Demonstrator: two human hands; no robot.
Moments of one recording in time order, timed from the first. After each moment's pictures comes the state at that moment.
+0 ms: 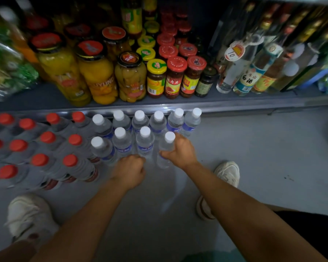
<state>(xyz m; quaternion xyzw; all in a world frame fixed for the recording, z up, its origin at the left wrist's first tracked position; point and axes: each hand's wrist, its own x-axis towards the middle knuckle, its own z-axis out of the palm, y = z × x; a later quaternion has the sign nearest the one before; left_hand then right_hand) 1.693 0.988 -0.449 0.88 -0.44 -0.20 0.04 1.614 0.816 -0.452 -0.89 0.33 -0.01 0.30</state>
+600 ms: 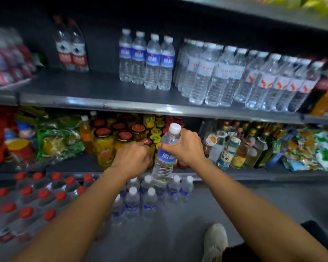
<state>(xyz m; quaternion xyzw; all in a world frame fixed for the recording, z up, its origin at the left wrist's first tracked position) 1.718 1.005 -0.195 0.88 -0.44 0.12 0.10 1.636 0.846 -0.166 -0.91 0.24 -0.23 0.23</state>
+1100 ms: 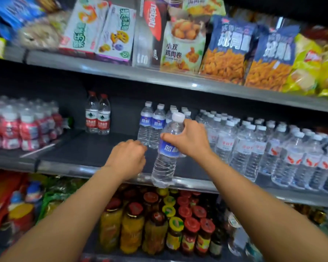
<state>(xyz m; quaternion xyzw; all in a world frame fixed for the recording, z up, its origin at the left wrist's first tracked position) 1.846 1.008 -0.035 0.88 -0.38 0.28 0.07 1.768 0.846 0.025 -0.90 0.13 -0.36 0.20</state>
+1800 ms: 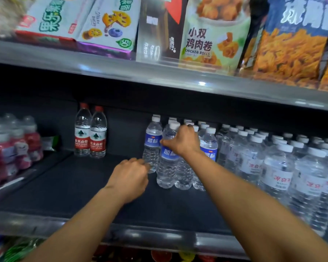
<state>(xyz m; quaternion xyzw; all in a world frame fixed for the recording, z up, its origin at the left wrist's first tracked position) 2.007 0.946 -0.057 0.88 -0.39 0.27 0.06 1.991 0.782 0.024 -0.92 0.22 -0.31 0.13</state>
